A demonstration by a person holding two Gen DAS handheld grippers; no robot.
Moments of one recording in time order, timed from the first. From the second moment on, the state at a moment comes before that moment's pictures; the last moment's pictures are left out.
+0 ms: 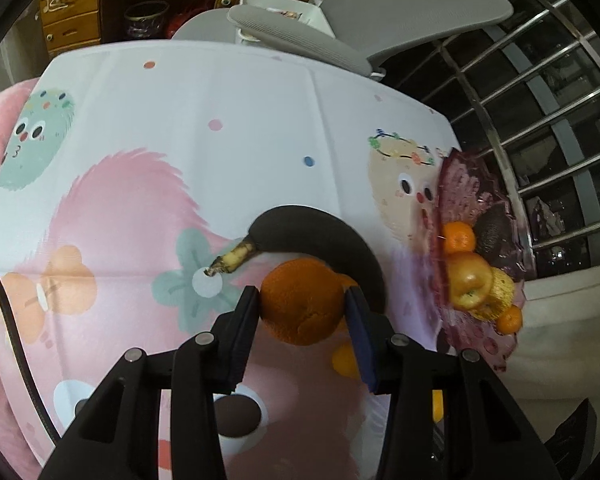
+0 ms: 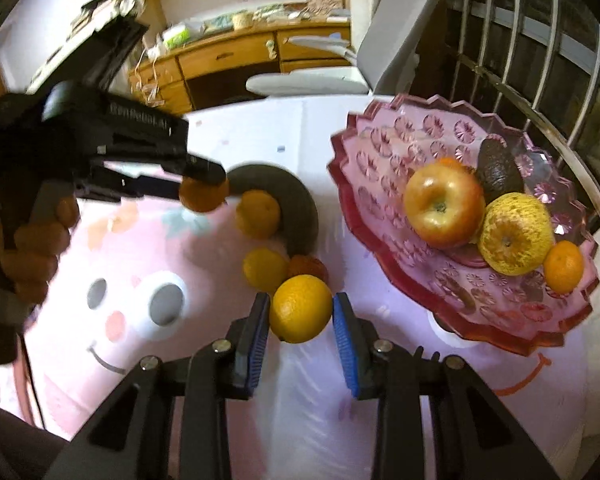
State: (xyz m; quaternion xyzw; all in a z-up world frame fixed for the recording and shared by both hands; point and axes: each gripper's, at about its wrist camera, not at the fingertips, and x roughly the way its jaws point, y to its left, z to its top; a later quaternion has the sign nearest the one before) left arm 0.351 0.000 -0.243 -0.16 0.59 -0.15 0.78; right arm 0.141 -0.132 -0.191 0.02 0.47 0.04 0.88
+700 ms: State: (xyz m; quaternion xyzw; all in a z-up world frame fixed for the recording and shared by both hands) left arm 0.321 -0.088 -0.190 -0.13 0.54 -0.26 0.79; right arm 0.148 -0.229 -0.157 0.08 0.49 -0.03 0.87
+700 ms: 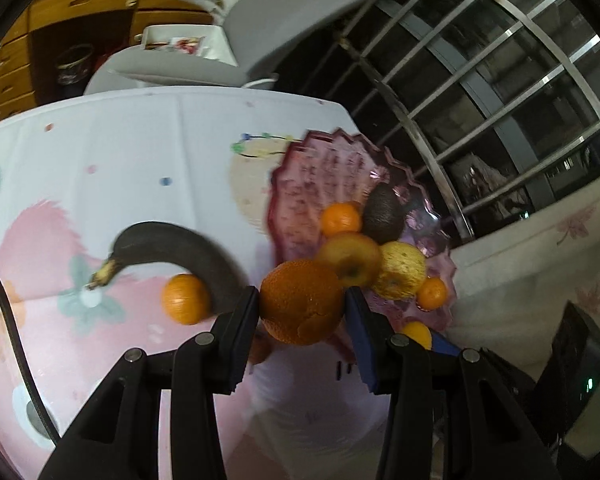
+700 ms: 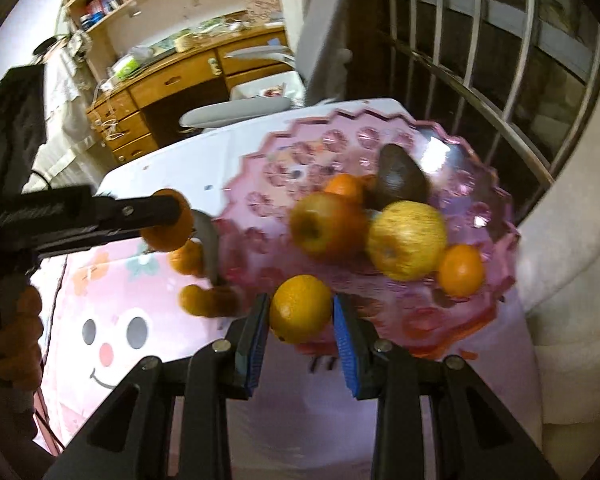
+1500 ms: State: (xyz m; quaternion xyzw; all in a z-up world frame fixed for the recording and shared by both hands) left arm 0.317 -0.127 -0.195 -0.08 0.56 -0.28 0.78; right arm 0.140 -0.274 -0.174 0.21 0.50 -0.08 0.84
